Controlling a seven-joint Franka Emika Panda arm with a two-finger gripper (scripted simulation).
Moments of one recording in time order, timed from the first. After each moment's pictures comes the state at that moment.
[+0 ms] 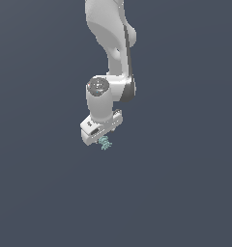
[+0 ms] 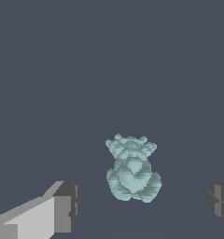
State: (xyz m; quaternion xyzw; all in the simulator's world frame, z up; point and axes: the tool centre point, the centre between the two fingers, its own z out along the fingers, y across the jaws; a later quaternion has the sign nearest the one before) arm -0.027 -0.055 0.094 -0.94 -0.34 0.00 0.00
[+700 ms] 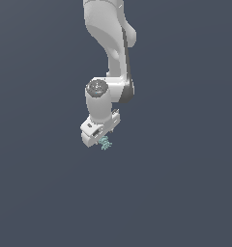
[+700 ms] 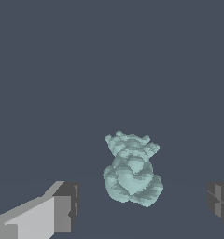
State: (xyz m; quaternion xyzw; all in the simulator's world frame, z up) arm -0.029 -0.059 0.085 -0.92 -0.39 0.00 0.00
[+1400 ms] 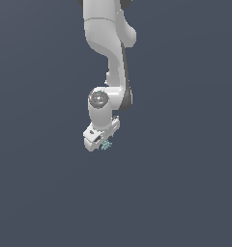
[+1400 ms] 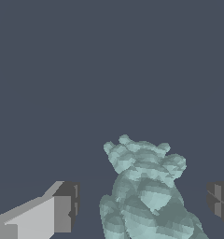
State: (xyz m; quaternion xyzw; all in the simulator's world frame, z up) arm -0.031 -0.059 0.039 -0.92 -0.39 0.00 0.00
